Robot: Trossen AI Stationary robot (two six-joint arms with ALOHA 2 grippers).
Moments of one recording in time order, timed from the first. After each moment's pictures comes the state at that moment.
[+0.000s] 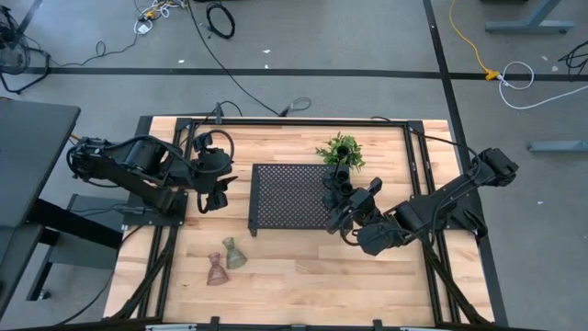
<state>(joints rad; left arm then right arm) -0.27 1.26 1.61 -1.31 -0.58 -0.29 0.53 1.44 1.14 -0.24 1.29 0.51</state>
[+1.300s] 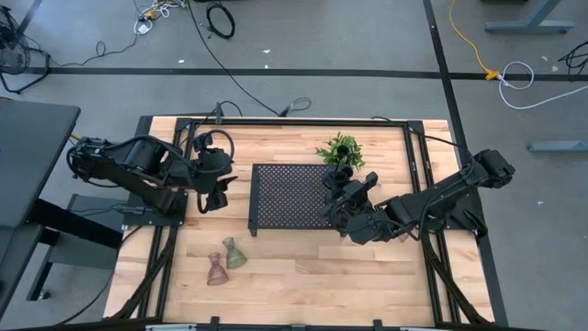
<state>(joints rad) -0.27 1.26 1.61 -1.31 -0.58 -0.29 0.44 1.48 1.14 -0.17 1.33 0.49</state>
